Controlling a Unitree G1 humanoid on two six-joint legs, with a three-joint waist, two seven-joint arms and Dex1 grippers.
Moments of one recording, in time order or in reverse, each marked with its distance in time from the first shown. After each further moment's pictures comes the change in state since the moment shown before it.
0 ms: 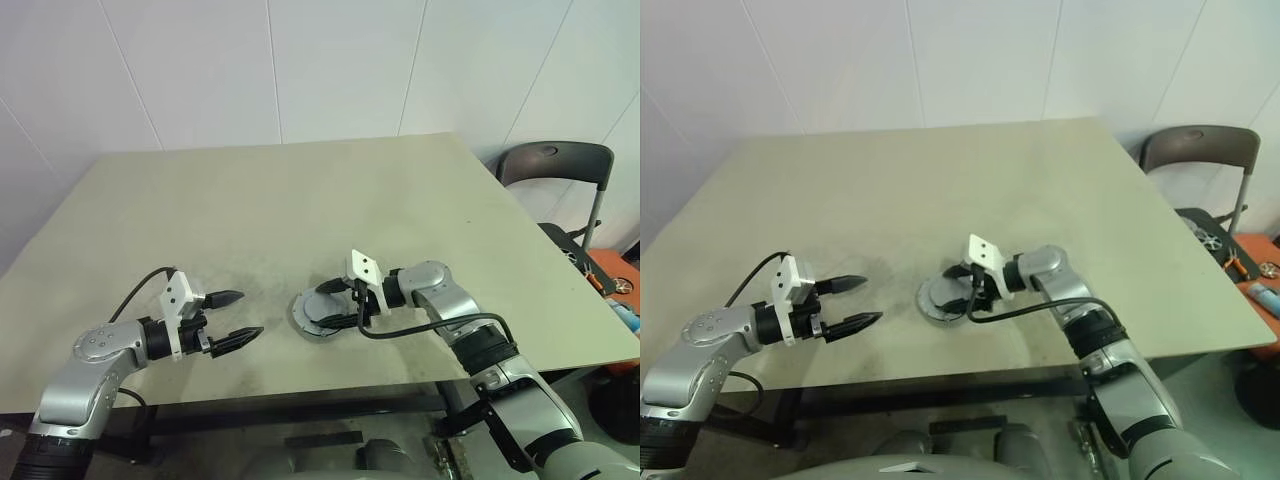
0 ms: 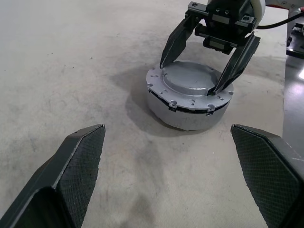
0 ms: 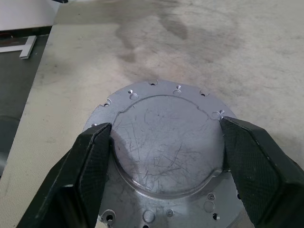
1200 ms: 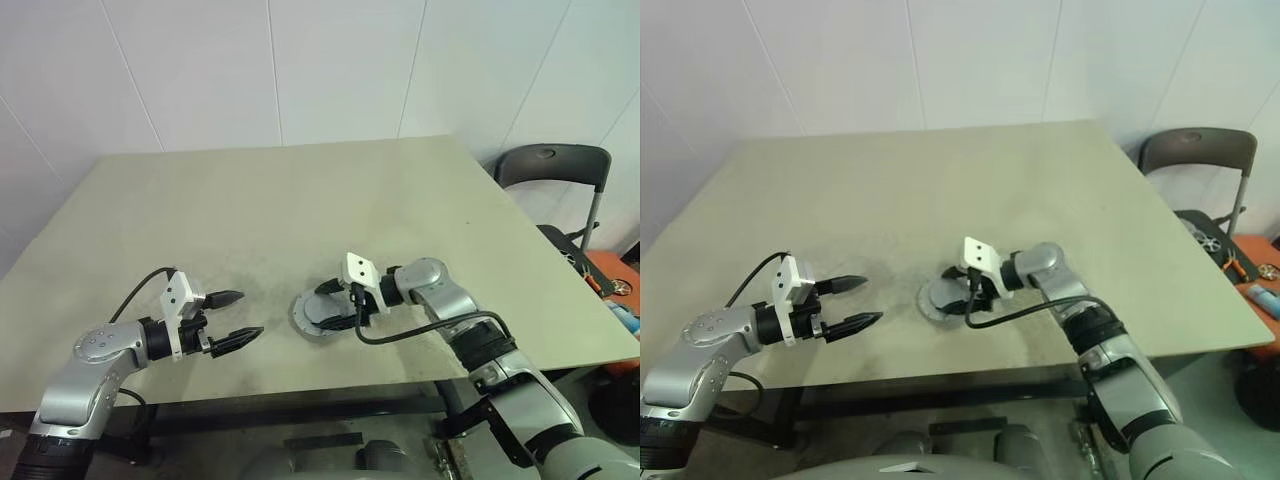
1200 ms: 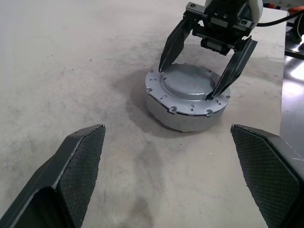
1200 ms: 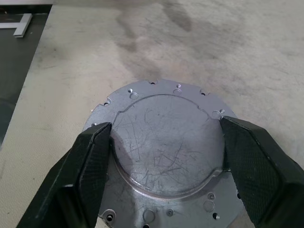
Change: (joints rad) left arm 0.001 -0.002 0.000 0.000 0.000 0.000 0.001; right arm -0.028 -0.006 0.049 0.037 -0.041 -0.035 -0.008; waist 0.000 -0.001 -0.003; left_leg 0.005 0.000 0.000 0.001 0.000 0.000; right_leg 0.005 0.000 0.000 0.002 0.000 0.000
